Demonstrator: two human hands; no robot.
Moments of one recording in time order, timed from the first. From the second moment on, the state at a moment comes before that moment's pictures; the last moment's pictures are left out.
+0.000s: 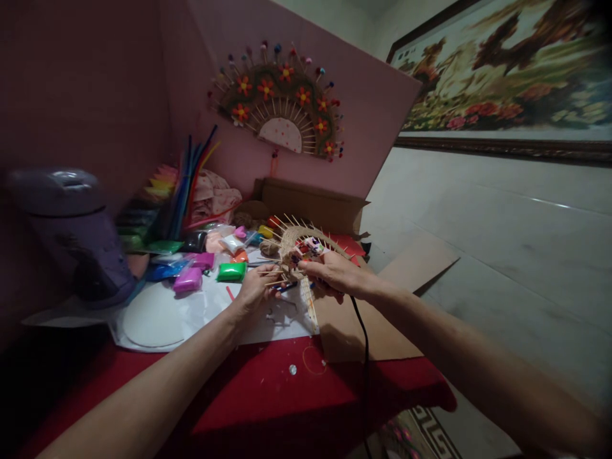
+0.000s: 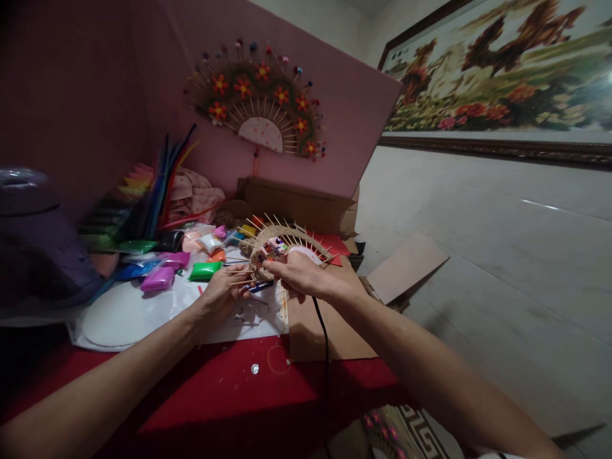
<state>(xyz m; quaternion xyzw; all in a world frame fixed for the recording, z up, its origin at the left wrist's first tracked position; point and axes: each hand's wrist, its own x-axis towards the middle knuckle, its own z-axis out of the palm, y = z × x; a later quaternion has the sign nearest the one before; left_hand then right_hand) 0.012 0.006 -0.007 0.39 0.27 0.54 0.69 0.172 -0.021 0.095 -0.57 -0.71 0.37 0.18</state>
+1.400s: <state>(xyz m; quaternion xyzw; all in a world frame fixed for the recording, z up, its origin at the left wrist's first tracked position) 0.011 0.005 -0.002 0.38 0.28 0.55 0.69 0.188 -0.042 0.024 -0.47 -0.29 0.66 0.50</state>
